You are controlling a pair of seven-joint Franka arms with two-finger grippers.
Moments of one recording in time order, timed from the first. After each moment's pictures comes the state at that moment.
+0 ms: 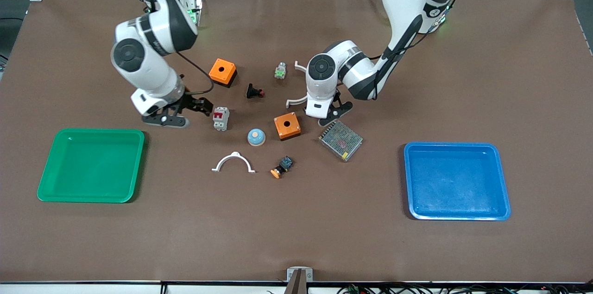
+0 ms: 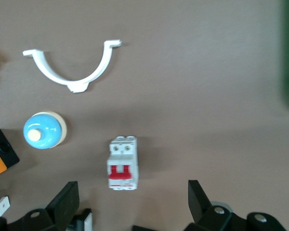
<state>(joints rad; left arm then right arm) -0.52 0.60 -0.30 -1.87 0.19 2.35 -1.49 0.49 0.08 -0.10 -2.24 0.08 2.32 0.48</state>
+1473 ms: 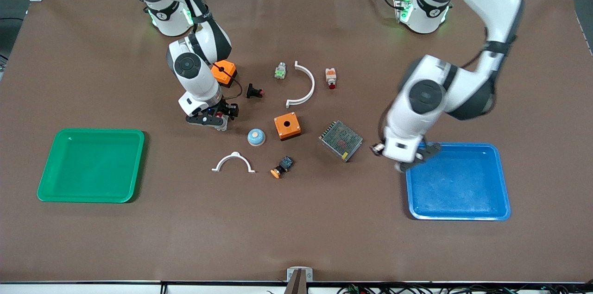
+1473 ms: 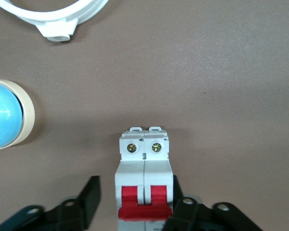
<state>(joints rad) -0.08 0.47 -0.29 -1.70 0.21 2.16 -0.89 0.61 0.31 -0.10 -2.35 0.08 2.68 0.57</state>
